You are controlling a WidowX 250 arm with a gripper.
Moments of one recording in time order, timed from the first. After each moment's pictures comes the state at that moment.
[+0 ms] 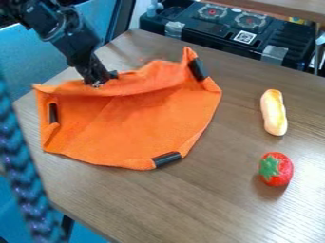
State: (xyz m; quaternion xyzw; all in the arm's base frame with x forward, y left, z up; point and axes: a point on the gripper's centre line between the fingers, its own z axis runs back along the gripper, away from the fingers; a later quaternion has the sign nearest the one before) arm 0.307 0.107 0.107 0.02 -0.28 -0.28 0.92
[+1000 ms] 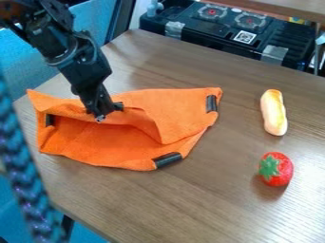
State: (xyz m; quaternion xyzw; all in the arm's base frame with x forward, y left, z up) arm 0.268 0.063 0.098 0.02 -0.23 -0.32 0.92
